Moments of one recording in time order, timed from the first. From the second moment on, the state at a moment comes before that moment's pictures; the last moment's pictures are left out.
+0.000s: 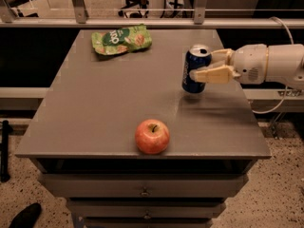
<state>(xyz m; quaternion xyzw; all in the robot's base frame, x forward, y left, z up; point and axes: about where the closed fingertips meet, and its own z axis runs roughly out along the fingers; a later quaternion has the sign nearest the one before) 0.588 -0.149 0.917 -0.44 0.67 0.32 0.51</state>
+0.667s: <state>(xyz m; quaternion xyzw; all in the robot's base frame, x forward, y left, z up) 0.542 -0.121 0.900 -0.46 0.67 0.33 0.48</state>
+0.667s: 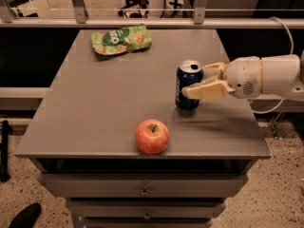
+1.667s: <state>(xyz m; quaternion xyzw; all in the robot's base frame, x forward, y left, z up) 0.479 -0.110 0.902 -0.46 0.65 0.40 0.45</state>
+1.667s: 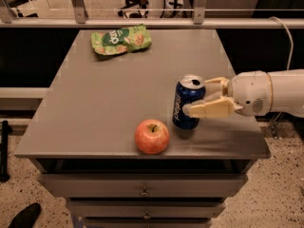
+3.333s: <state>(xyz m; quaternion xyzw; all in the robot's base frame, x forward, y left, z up) 0.458 -0.091 0.885 -0.51 0.62 0.40 0.44</state>
